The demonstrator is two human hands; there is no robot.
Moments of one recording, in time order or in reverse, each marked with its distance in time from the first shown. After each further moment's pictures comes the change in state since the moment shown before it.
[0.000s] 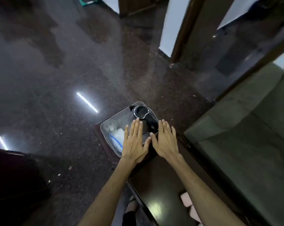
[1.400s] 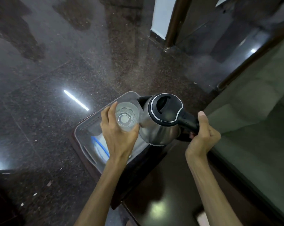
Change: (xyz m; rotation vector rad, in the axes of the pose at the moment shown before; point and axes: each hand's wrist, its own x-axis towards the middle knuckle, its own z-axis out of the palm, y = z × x) left_hand 0.102 -0.056 0.077 -0.508 0.634 -0.221; right_hand 0.075 0.058 0.067 1.333 0.935 0.311
